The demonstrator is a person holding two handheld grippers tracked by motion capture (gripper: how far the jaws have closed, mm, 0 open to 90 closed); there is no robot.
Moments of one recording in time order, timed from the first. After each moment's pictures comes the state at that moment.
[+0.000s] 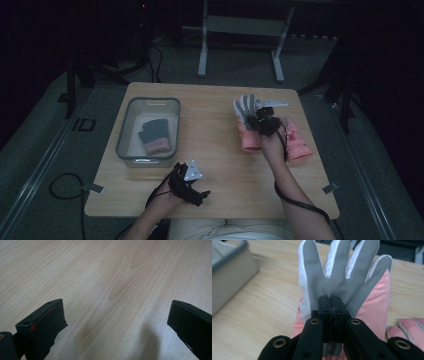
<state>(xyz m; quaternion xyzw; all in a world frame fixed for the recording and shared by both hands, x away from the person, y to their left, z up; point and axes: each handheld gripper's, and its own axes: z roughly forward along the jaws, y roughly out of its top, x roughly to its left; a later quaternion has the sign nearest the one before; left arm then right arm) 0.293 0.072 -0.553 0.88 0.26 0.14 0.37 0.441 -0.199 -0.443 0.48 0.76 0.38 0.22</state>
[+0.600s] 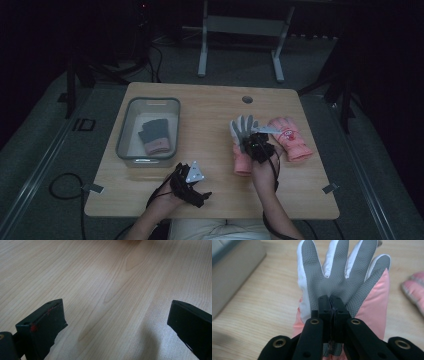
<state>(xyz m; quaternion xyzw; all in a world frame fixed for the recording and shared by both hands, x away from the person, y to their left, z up) 0.290 0.068 -0.550 0.88 0.25 0.15 0.37 0.371 -0.176 -0.478 0.54 0.73 0.36 0.22</state>
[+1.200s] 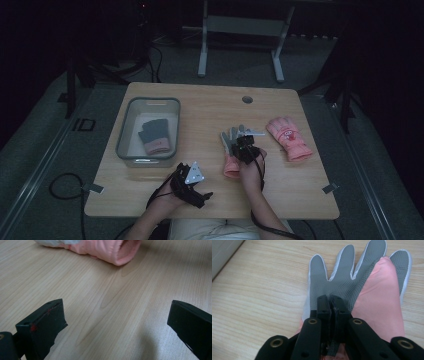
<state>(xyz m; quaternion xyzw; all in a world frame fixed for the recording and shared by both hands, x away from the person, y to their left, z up) 0.288 0.066 -0.550 0.88 0.24 0.15 0.39 0.399 -0.152 -0.530 0.56 0.74 0.33 0.18</state>
